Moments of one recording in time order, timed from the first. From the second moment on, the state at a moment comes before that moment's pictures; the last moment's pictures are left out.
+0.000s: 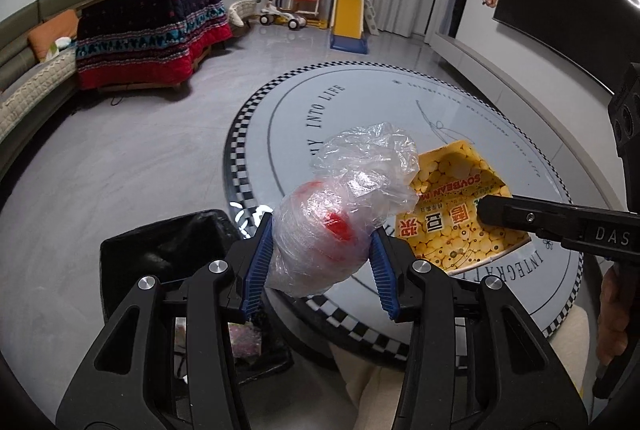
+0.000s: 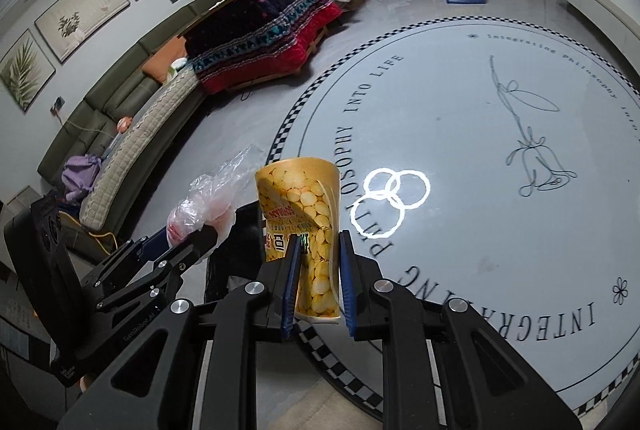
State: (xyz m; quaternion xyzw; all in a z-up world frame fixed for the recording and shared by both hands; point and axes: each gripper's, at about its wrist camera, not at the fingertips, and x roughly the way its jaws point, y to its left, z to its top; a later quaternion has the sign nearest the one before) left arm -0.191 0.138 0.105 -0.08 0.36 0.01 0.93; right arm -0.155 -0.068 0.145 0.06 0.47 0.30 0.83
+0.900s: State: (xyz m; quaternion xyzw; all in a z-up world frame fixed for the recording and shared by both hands) left arm -0.276 0.308 0.028 -0.19 0.39 0.20 0.88; right arm -0.195 0.131 0.095 -0.08 0.50 0.40 0.77
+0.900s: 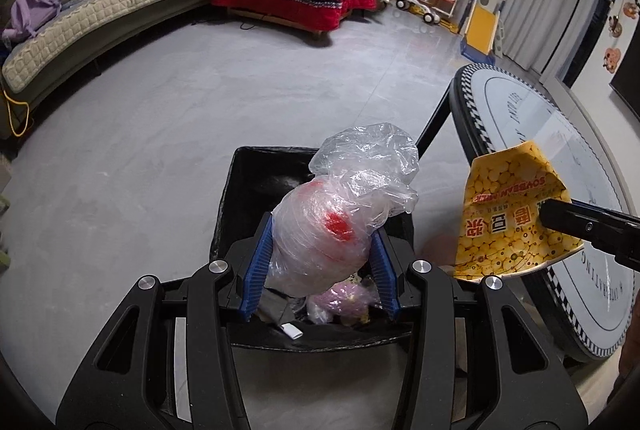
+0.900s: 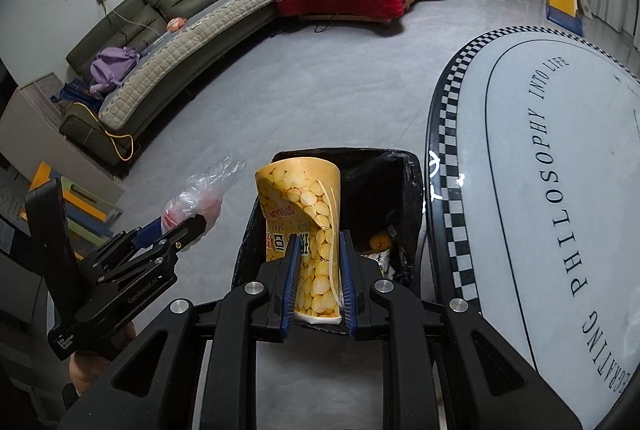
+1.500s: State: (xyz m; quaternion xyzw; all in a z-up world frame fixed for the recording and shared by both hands) left arm -0.279 0.342 0.009 -0.21 0.41 0.26 0.85; right arm -0.191 0.155 0.068 -0.13 0.51 0.37 0.77
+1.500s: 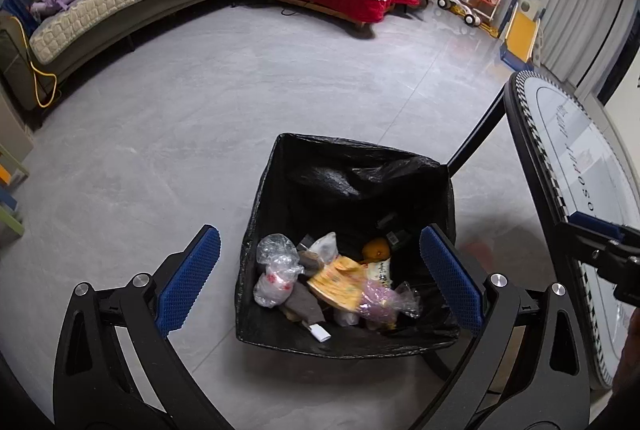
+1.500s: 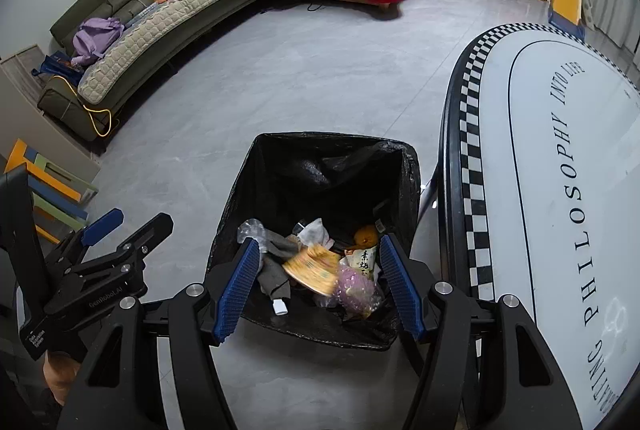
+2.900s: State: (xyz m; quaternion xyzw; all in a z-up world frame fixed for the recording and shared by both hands) left arm -0.128 0.167 0.083 -0.12 0.40 0.08 0.90; right arm -0.094 -0.043 0.134 -0.03 0.46 0.25 0.85
